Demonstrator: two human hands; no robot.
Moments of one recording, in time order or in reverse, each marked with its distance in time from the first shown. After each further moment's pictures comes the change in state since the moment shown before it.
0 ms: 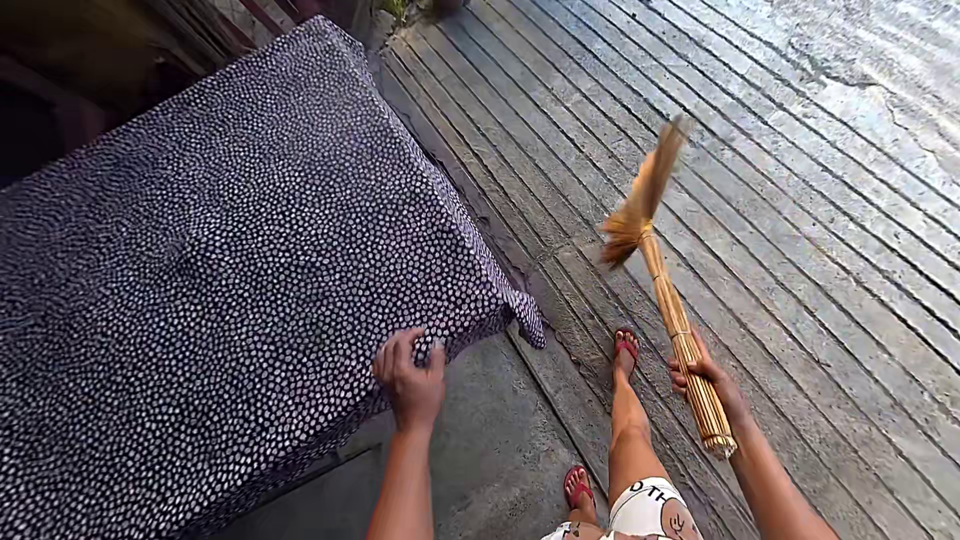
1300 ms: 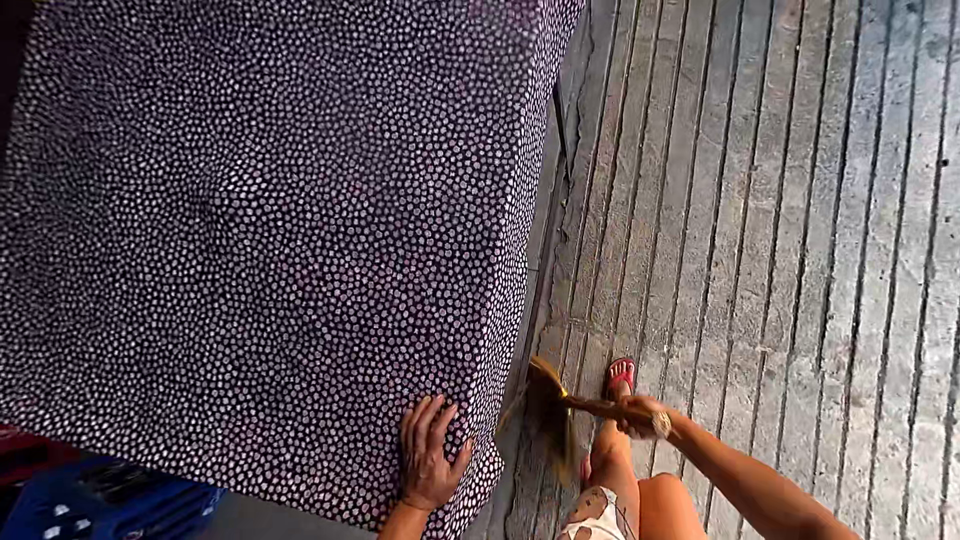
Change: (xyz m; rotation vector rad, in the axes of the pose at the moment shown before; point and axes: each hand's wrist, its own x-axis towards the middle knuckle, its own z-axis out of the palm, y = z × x) left_hand 0.172 0.007 0.149 0.247 0.062 -0.349; right_hand 0.539 -0.170 0.210 -0.913 -0.423 1.238
